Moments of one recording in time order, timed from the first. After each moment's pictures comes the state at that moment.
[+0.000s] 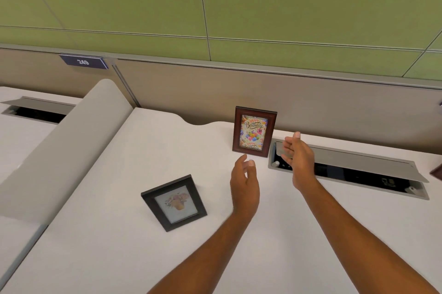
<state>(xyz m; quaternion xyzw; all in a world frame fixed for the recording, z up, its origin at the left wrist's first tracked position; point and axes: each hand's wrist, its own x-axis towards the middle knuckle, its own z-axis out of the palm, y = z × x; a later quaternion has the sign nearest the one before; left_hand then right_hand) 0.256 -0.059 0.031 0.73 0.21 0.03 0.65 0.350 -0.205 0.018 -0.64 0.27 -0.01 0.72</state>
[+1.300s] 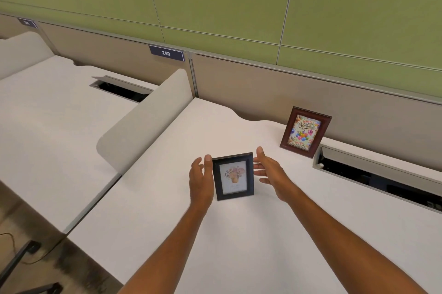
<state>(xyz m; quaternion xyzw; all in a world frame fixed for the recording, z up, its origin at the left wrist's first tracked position) 0.133 0.188 0.045 0.71 0.34 0.10 0.60 0.230 -0.009 0.065 -0.76 0.05 0.29 0.58</state>
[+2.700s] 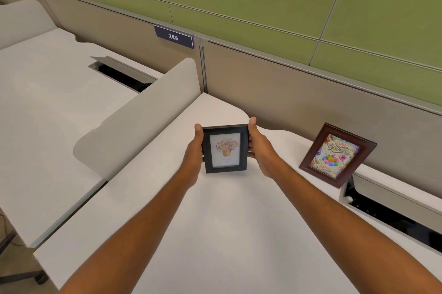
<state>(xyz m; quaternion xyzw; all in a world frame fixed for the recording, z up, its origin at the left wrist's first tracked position) 0.286 0.276 0.041 0.64 0.30 0.02 0.70 0.378 0.102 0.059 -0.72 0.00 0.31 0.62</state>
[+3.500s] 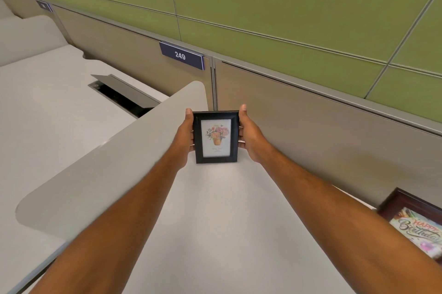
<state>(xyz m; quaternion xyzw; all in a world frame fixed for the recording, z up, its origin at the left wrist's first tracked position) 0.480 0.425 0.007 0.63 0.32 0.10 0.70 0.578 0.262 0.014 -0.69 -0.04 0.31 0.65</state>
